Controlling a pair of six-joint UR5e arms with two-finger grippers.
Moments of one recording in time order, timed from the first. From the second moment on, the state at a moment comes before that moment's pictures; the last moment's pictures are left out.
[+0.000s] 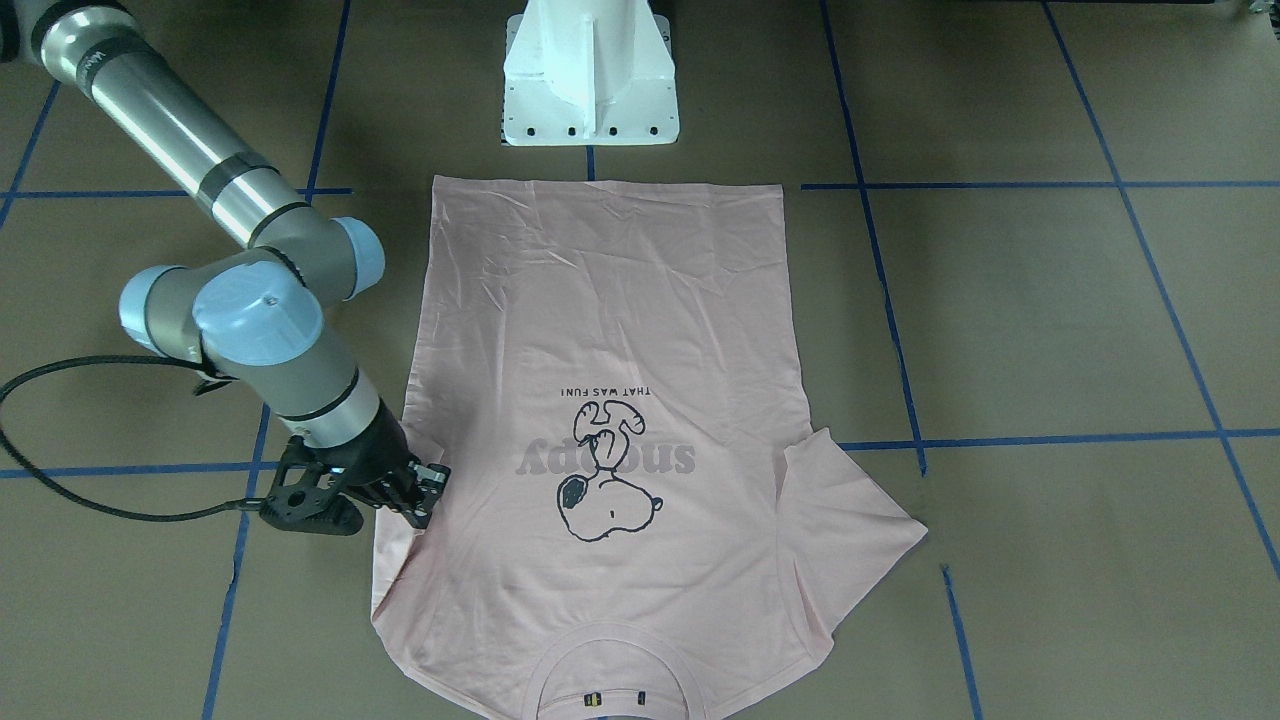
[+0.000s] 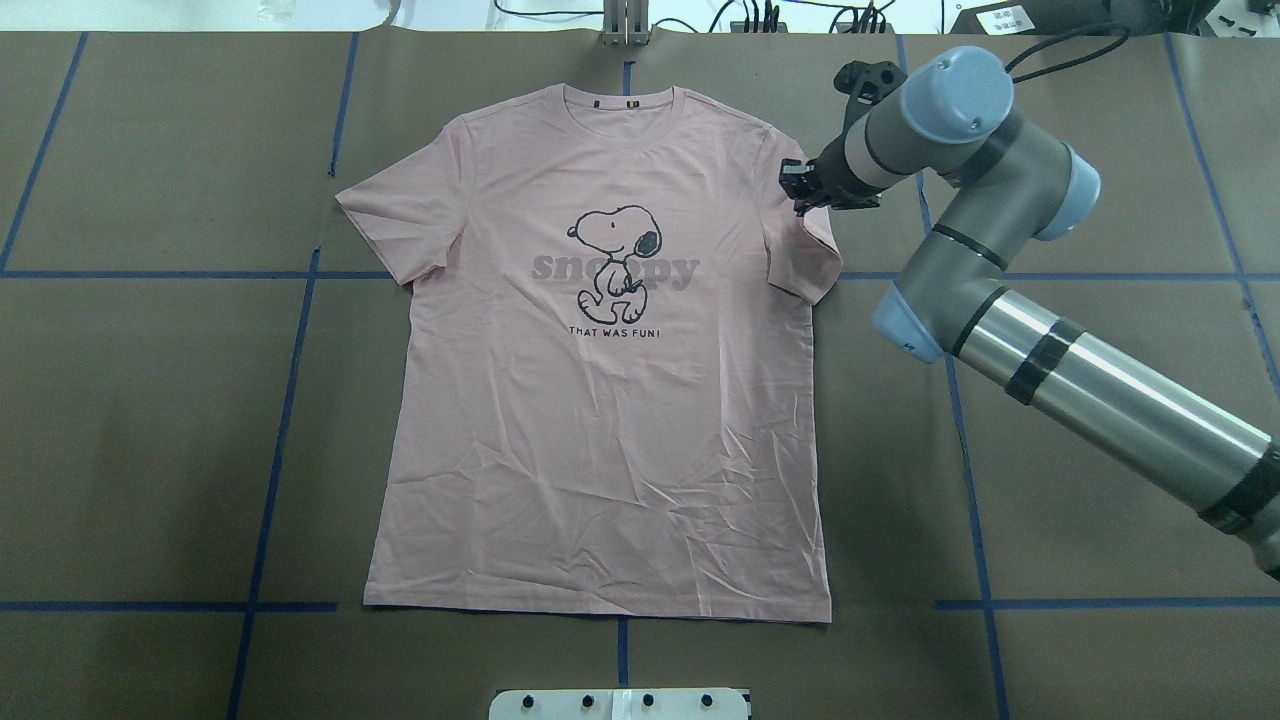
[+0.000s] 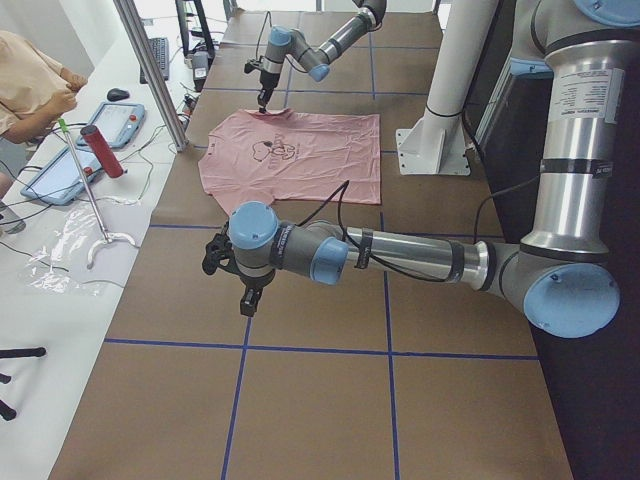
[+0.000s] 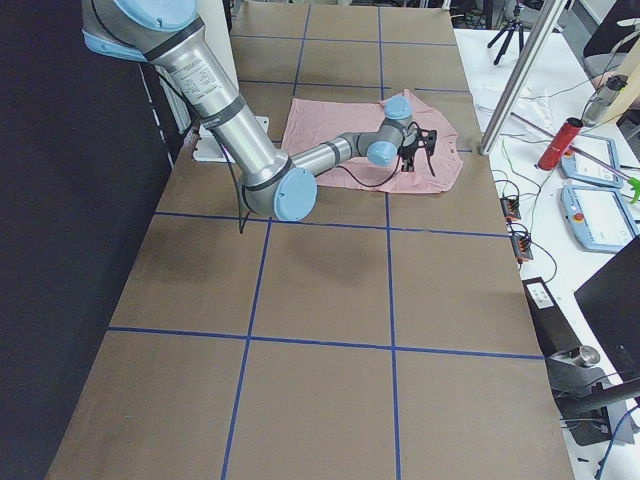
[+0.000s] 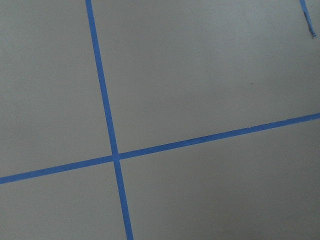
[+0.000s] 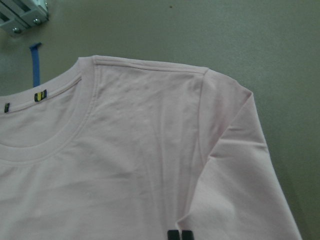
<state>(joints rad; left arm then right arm) -1.53 -1.60 -1.66 -1.75 -2.45 -0.04 0.77 -0.77 1.13 -0.97 1.82 1.39</state>
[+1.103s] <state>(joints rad) -1.38 -1.70 -1.55 -2.07 -2.49 -0.38 0.76 -0.77 1.17 -0.99 1.73 1.33</state>
